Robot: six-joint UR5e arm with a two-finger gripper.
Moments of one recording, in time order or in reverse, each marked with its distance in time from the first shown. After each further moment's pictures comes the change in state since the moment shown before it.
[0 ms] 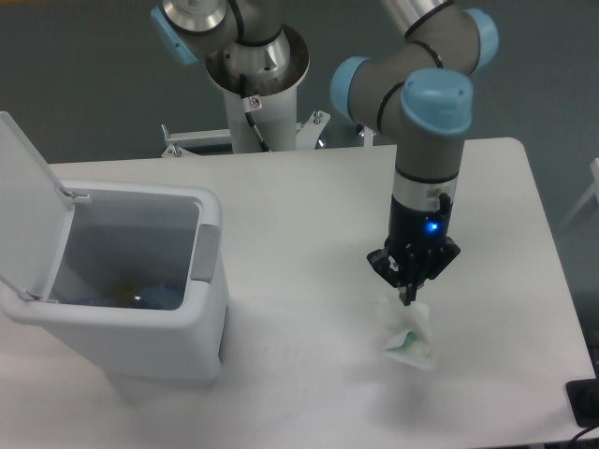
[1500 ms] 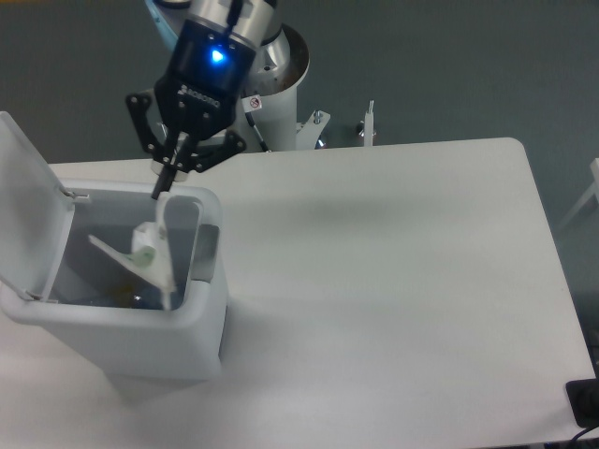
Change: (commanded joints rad) arm -0.273 0.358 -0.152 0.003 -0.235 -0.077
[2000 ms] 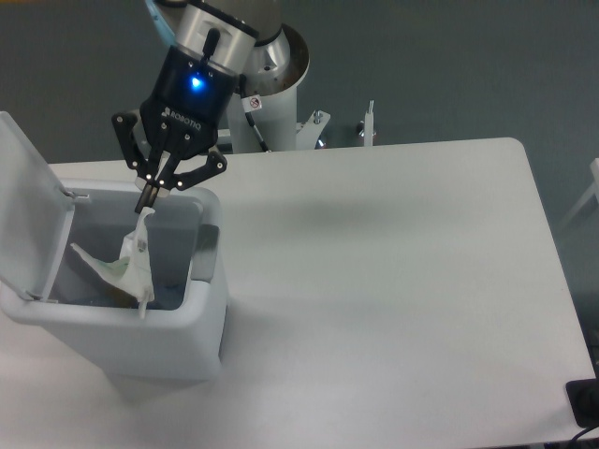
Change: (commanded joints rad) arm -0.006 -0.054 0.003 0.000 0.005 0.127
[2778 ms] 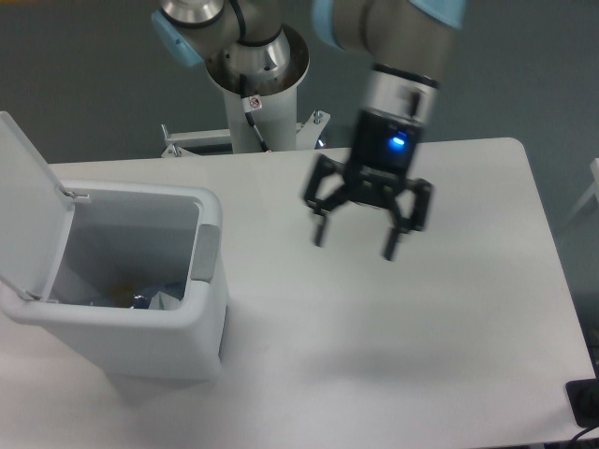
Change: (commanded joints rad) arm 0.439 -0.230 0.055 -0.005 0.002 0.201
